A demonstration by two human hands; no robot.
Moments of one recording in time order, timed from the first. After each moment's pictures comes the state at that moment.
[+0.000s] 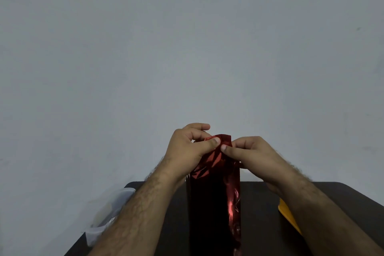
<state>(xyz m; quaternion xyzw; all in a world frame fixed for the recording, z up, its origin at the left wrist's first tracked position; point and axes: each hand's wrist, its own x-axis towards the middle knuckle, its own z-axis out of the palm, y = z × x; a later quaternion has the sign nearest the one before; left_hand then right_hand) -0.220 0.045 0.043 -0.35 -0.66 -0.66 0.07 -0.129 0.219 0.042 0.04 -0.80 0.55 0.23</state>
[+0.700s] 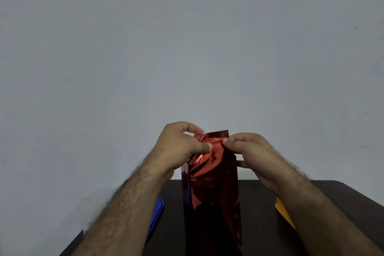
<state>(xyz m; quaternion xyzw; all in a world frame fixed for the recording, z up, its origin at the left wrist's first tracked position) -0.206 0.021 0.064 -0.29 -0.72 -0.64 0.03 -0.133 0.216 0.043 0.01 -0.75 0.62 0.23</state>
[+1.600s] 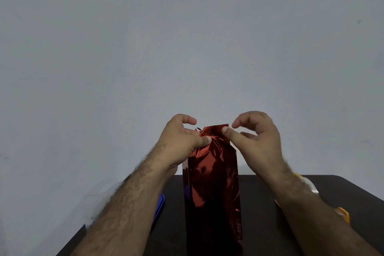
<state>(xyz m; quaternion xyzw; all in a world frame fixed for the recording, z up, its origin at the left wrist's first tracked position) -0.213 0.026 0.058 -0.27 -0.71 -0.65 0.02 -0.138 0.209 0.036 0.03 -0.71 0.48 0.51</state>
